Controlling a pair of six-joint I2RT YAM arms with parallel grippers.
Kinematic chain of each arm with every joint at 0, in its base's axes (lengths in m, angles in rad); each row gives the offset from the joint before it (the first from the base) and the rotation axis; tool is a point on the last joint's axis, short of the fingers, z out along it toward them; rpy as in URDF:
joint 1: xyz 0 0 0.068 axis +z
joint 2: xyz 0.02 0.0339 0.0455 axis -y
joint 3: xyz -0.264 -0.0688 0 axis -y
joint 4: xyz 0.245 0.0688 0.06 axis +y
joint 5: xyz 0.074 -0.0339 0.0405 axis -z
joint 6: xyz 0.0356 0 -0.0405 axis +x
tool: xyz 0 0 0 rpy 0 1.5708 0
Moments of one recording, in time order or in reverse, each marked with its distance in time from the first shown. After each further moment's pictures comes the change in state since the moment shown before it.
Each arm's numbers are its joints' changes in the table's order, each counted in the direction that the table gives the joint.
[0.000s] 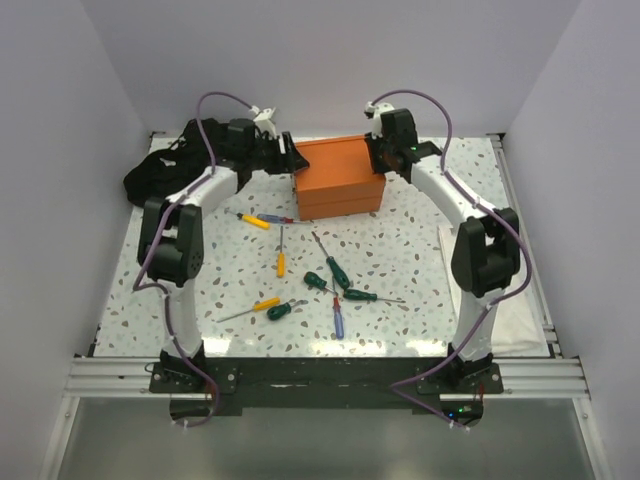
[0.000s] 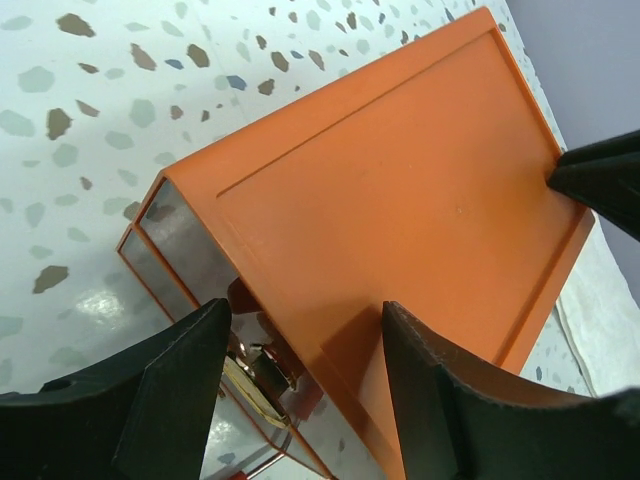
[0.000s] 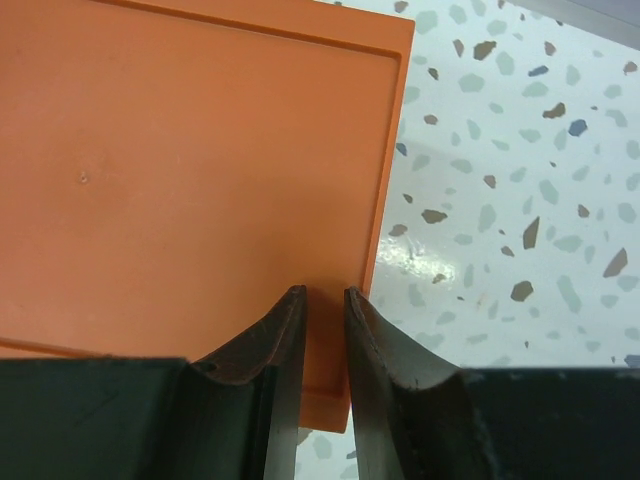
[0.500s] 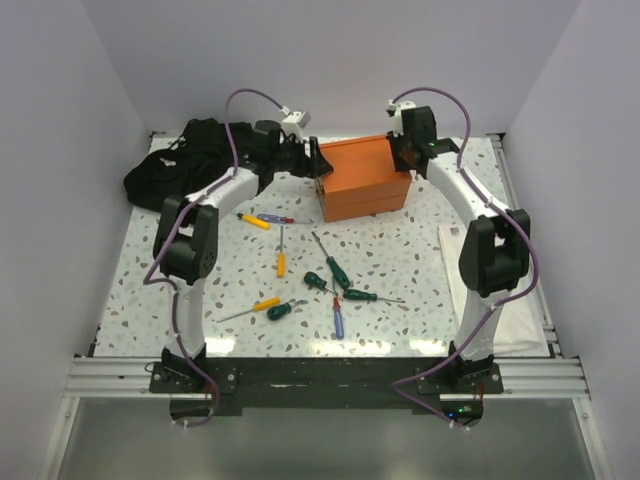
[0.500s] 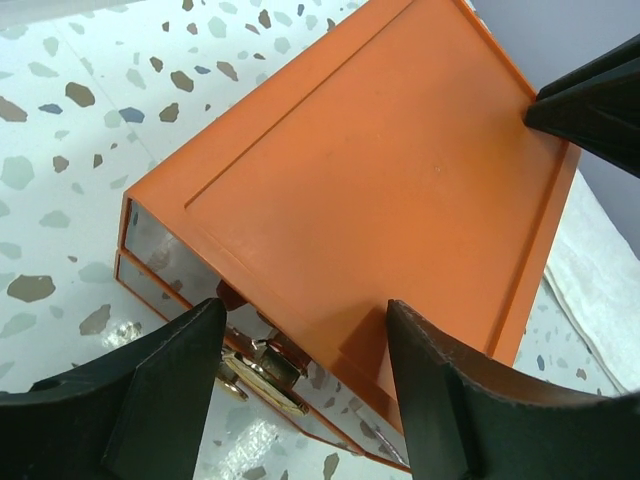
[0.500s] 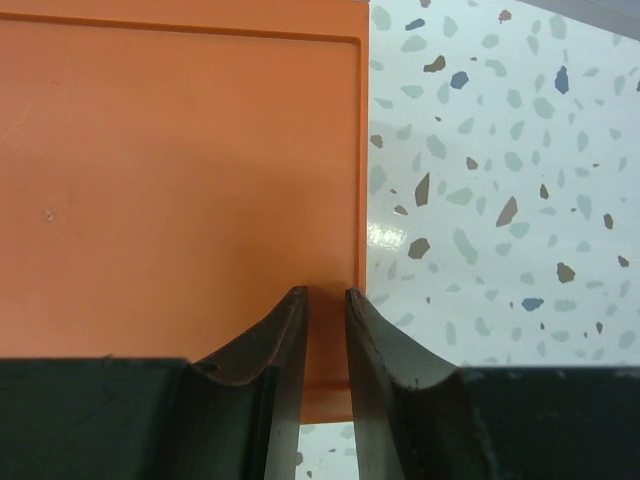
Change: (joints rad) left arm -0.117 -0.066 0.069 -0.036 0.021 0.080; right arm -0.098 0.024 -0.010 0.053 0.059 -0.061
